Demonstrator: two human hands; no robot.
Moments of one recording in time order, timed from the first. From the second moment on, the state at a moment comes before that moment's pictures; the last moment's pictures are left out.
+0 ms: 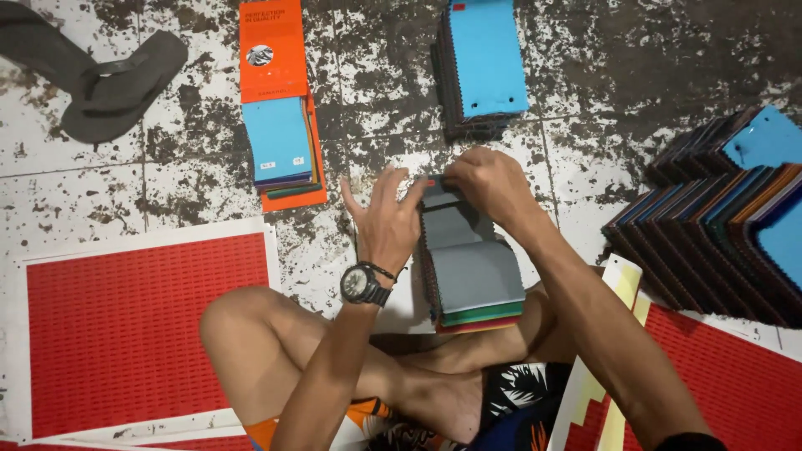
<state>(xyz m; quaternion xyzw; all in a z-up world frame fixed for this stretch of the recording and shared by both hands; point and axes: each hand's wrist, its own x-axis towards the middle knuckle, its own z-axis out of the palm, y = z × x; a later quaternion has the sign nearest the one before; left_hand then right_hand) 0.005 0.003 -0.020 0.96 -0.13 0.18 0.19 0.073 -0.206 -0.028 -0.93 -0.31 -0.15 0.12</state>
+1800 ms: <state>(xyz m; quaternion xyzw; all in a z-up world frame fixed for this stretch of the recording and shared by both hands) 0.010 0.010 -0.048 0.95 -0.12 0.21 0.19 0.066 -0.188 -0.013 -0.91 -0.14 0.16 0.34</state>
